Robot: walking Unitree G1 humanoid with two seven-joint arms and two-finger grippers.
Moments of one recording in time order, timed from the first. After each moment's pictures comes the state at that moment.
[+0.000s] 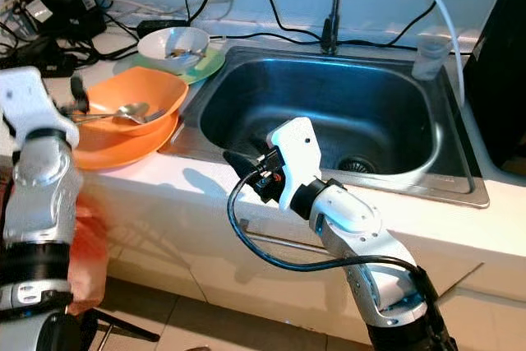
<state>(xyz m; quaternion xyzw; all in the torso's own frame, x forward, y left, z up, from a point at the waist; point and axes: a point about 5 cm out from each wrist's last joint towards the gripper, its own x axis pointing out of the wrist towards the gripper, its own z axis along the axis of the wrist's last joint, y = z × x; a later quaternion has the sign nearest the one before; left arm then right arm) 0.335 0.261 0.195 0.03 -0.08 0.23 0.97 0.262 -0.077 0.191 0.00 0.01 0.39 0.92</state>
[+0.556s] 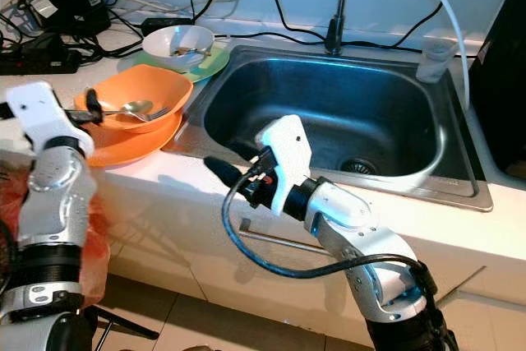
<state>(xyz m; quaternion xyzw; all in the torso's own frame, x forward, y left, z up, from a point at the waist) 0.340 0.247 0.177 -0.02 -0.04 0.21 0.98 0.256 -0.065 0.199 0.02 0.01 0.46 0.89</state>
